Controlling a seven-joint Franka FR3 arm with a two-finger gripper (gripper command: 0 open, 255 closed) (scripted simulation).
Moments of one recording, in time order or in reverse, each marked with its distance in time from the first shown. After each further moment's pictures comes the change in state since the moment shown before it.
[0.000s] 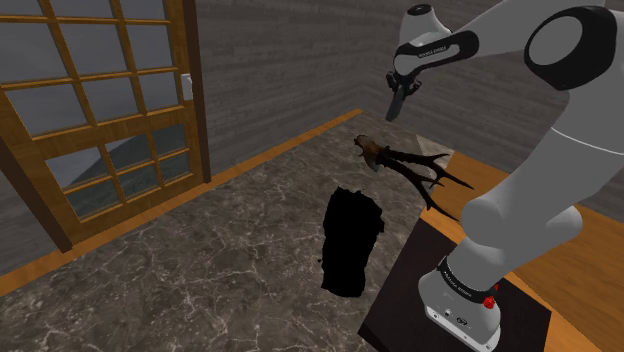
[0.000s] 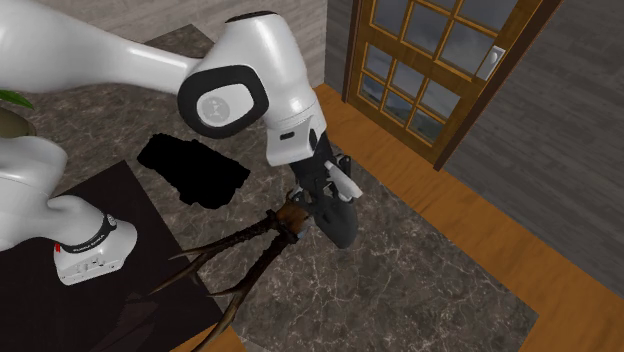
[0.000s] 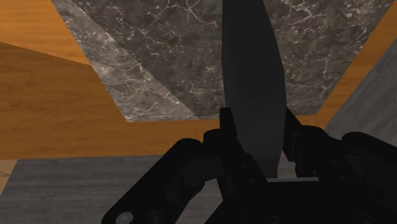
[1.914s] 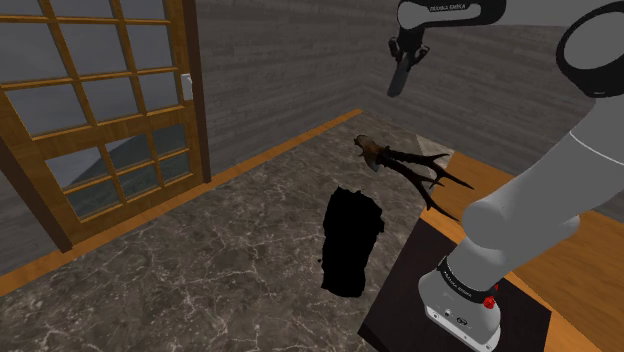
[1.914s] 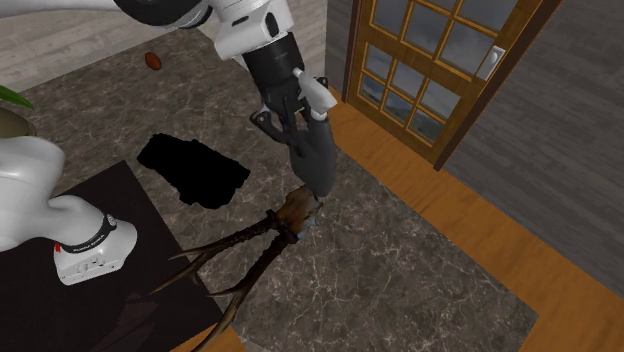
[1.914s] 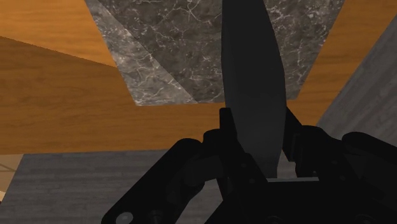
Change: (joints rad) arm 0.067 -0.147 0.072 0.132 0.066 -0.305 -0.029
